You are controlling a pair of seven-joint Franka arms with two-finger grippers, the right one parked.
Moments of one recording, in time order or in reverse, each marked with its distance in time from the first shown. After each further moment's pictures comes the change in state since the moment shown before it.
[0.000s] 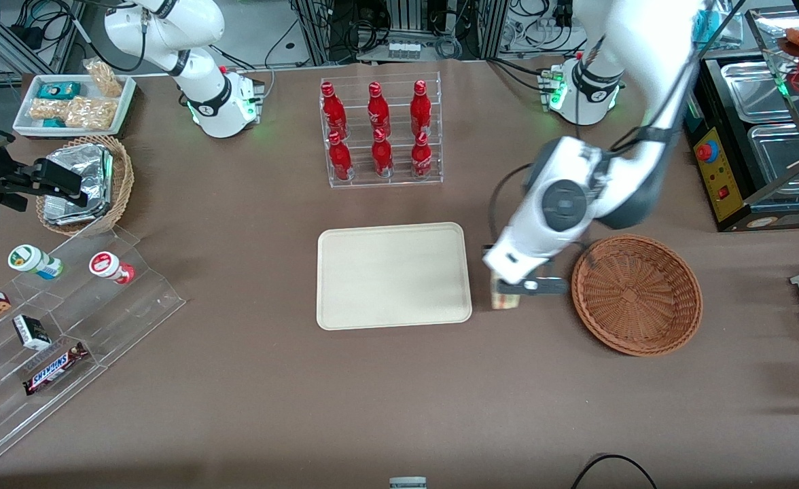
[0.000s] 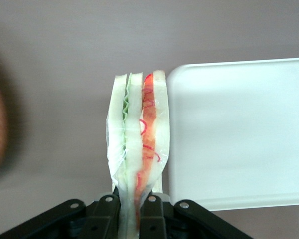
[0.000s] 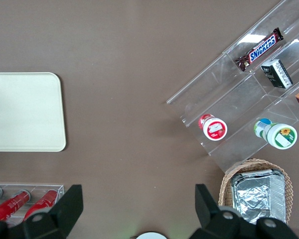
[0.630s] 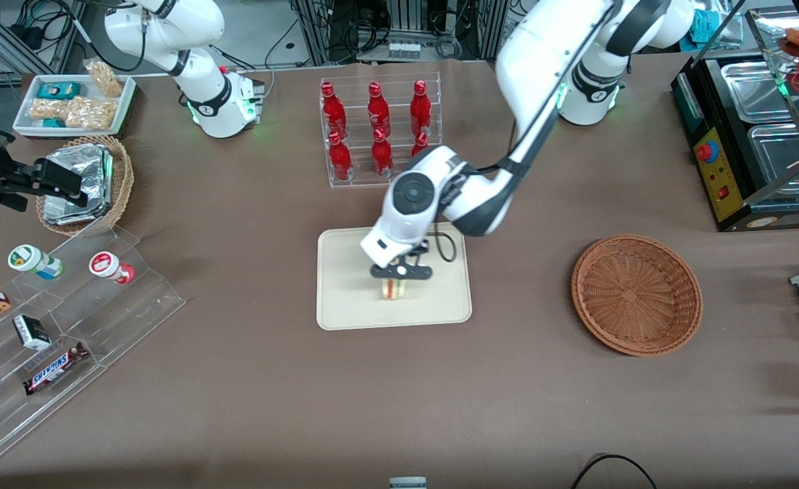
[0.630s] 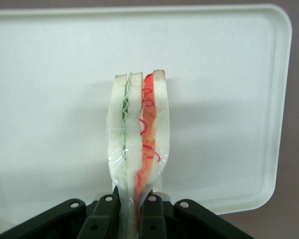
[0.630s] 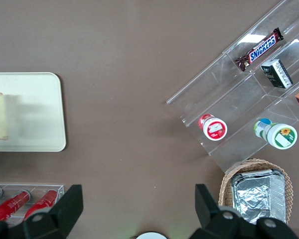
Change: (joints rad) arm -0.291 0.307 0.004 0.260 -0.016 0.166 -0.254
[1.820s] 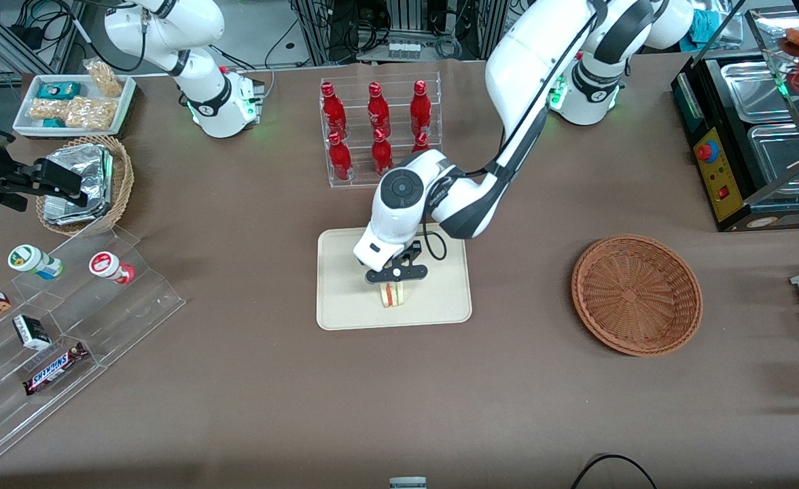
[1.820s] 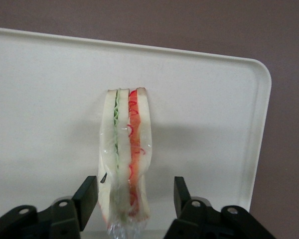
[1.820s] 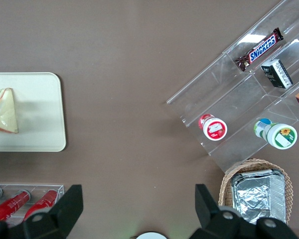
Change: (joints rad) arm -0.002 -0.013 0.016 0.053 0.043 0.007 -0.157
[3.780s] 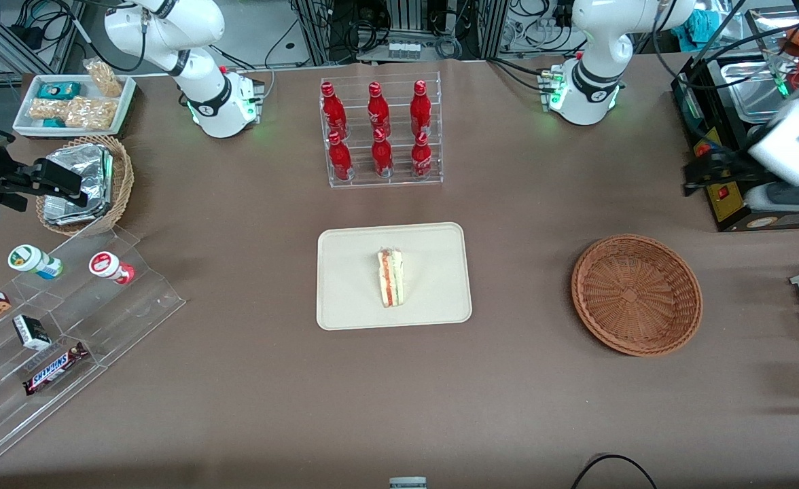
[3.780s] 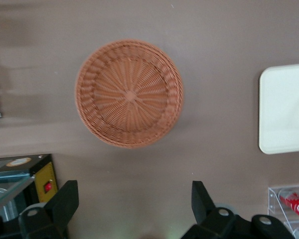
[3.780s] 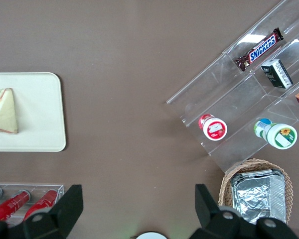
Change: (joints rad) arm 0.767 -0.777 0.045 -0.240 0.013 -0.668 0.949
